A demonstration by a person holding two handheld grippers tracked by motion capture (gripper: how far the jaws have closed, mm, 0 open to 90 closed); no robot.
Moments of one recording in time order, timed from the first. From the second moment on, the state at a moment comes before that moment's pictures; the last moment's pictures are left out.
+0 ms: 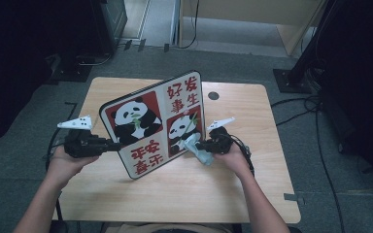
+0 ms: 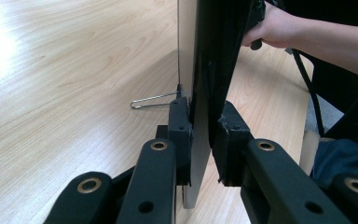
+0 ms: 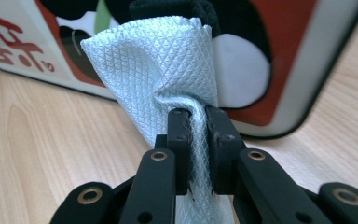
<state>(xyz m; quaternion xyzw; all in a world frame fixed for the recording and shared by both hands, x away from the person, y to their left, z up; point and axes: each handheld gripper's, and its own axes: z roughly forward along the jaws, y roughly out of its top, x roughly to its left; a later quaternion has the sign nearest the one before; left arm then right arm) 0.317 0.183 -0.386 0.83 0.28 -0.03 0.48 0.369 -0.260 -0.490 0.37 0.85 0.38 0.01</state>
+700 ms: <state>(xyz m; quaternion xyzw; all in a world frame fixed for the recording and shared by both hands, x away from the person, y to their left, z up) 0.318 0.183 -0.385 0.83 0.29 -0.02 0.48 0.371 -0.277 -0.471 0.36 0.84 0.40 0.00</state>
